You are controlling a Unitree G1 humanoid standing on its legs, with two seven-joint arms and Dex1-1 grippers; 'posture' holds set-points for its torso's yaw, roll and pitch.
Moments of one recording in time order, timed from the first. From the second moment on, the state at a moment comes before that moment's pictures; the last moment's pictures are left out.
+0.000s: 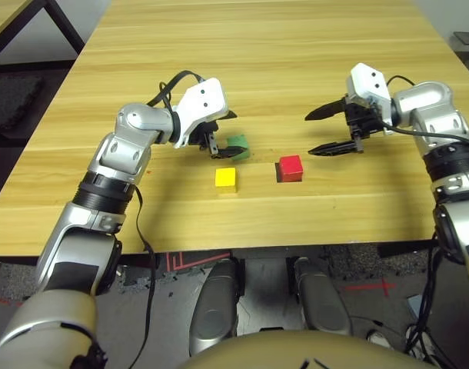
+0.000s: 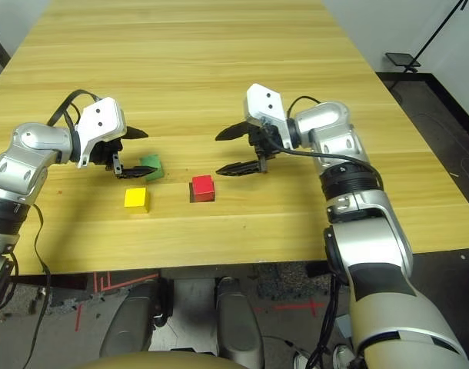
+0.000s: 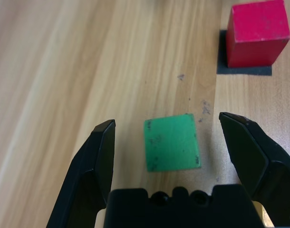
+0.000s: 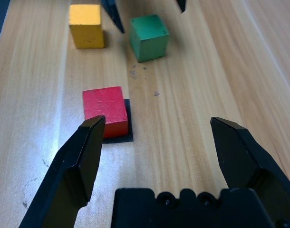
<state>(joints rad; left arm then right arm) -0.79 0.63 -0.29 0.31 -0.06 0.30 -1.13 -0.97 -0.58 0.15 0.72 0.11 0.02 1.52</state>
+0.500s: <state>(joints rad) -0.83 0.57 -0.30 0.48 0.02 0.23 -1.16 -0.92 -0.58 0.13 0.62 0.14 0.10 1.45</state>
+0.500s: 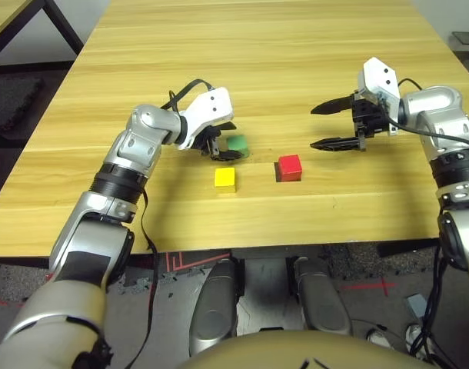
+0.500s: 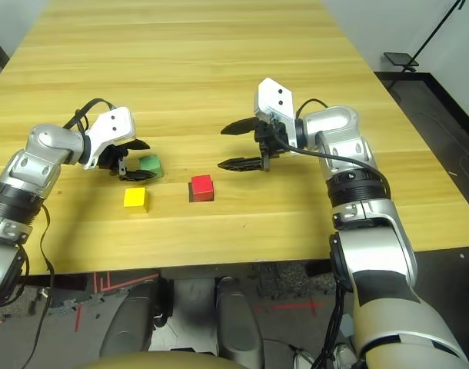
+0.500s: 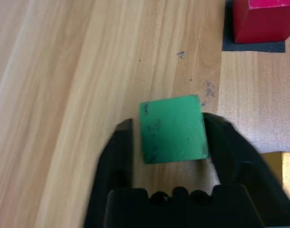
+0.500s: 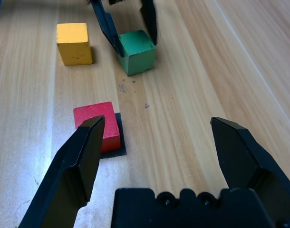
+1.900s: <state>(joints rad) -0.89 0.45 -0.42 -0.01 -0.13 0.77 -1.06 -0.84 -0.70 0.10 0.61 0.29 0.11 1.61</state>
